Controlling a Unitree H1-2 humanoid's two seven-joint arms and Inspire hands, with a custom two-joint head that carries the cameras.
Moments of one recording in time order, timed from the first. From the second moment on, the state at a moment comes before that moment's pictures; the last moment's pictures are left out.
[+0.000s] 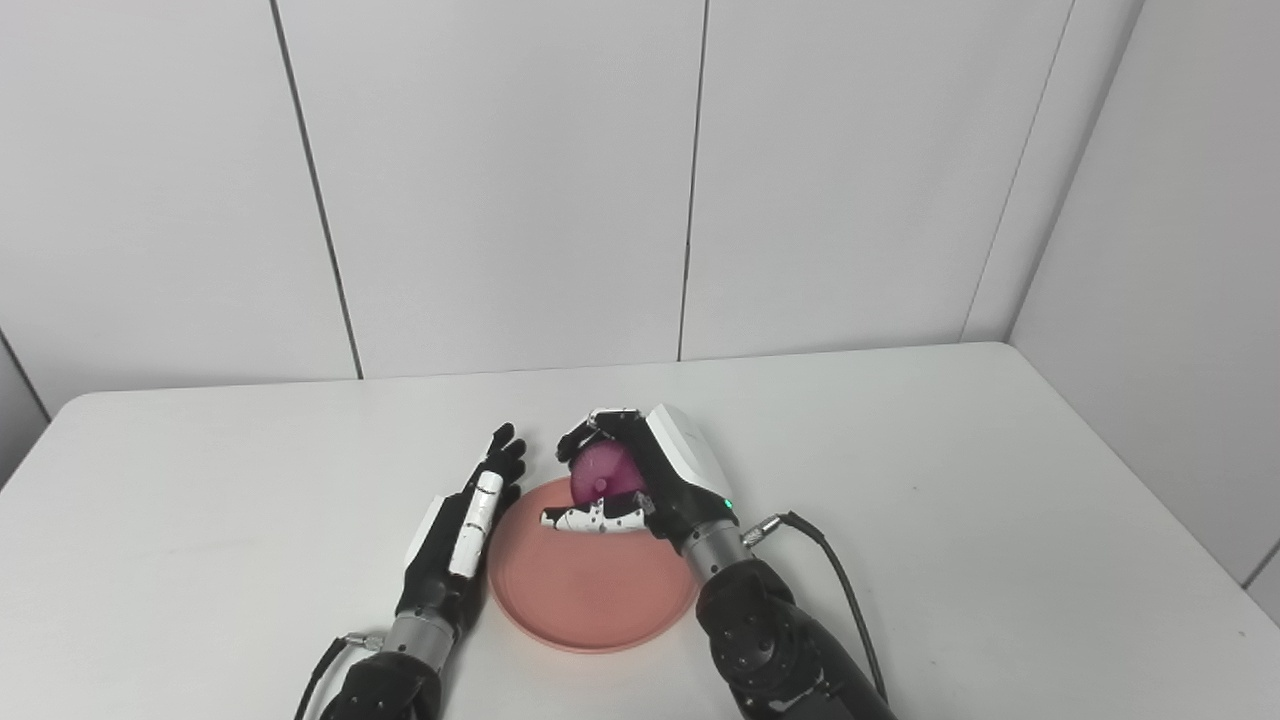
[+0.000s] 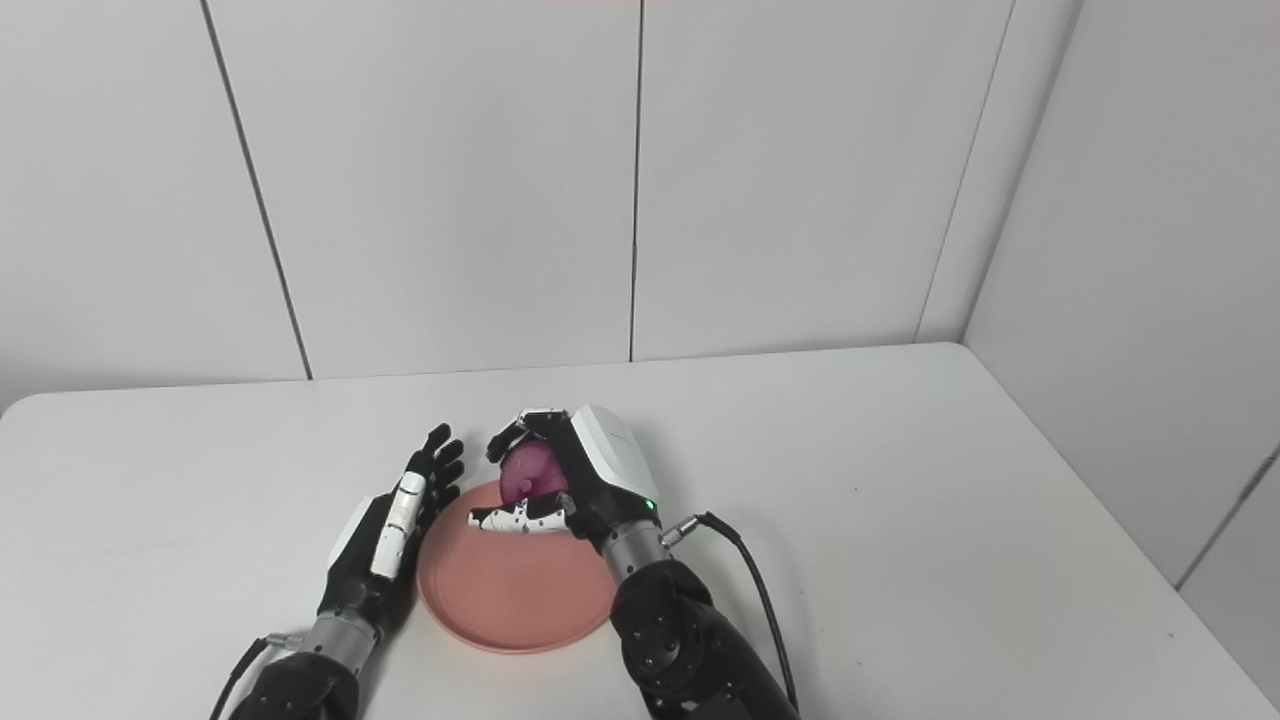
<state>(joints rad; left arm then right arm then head) -0.34 -0.05 -0.10 0.37 -0.03 -0.06 -0.17 -0.40 -0.06 0.33 0.16 -0.51 0.11 -0.09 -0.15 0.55</state>
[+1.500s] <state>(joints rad) -0.34 -0.05 -0.10 0.36 -0.01 -0.07 -0.14 -0.36 -0.08 0.37 0.23 -0.56 -0.04 -0.08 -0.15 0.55</state>
